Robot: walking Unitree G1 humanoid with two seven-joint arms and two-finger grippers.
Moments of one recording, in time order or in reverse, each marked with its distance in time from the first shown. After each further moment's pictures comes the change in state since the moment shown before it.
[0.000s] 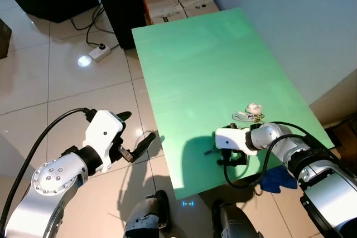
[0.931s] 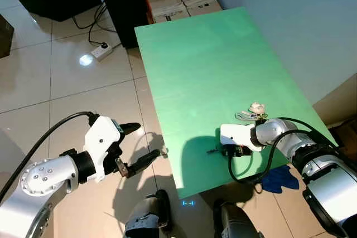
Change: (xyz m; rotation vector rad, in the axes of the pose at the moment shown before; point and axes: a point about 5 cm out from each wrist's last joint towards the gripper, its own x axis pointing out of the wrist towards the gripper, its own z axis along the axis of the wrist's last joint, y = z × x) left arm -0.012 -0.005 0.006 -0.027 0.011 -0.249; right arm -0.010 -0.008 -0.006 0.006 0.029 -0.005
